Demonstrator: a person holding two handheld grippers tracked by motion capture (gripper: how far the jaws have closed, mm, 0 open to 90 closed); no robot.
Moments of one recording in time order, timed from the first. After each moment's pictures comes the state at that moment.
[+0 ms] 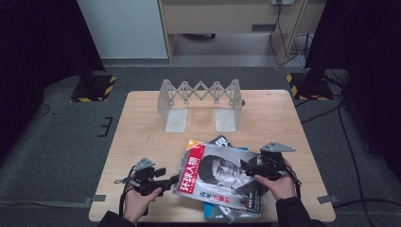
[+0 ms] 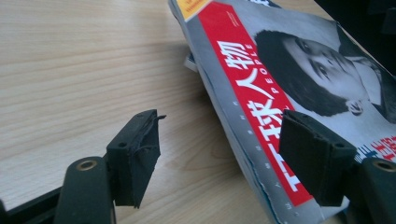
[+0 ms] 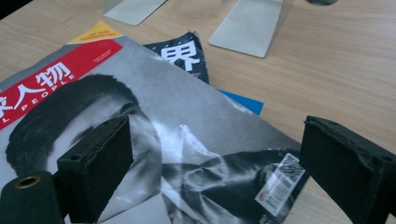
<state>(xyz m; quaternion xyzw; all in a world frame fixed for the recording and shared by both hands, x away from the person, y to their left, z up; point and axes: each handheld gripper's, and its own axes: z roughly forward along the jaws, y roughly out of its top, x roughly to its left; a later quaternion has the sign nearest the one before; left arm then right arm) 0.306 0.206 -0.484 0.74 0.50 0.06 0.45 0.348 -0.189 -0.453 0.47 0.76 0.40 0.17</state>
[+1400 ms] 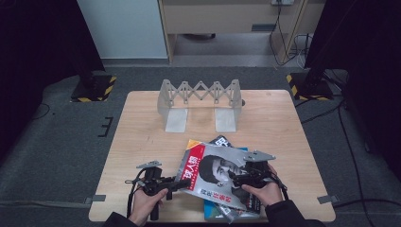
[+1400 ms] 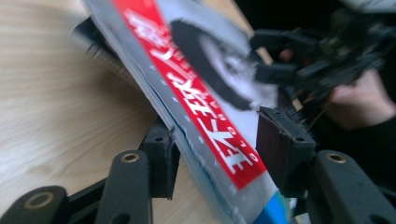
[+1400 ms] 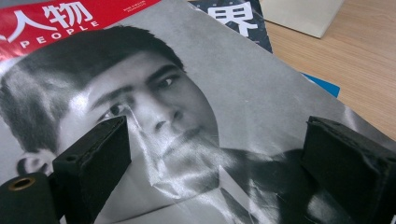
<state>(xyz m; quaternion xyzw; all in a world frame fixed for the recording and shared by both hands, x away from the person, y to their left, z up) 0.307 0.189 -0.486 0.69 0.48 -0.11 0.53 0.339 -0.156 -0.484 0.43 0.80 0.38 0.16</state>
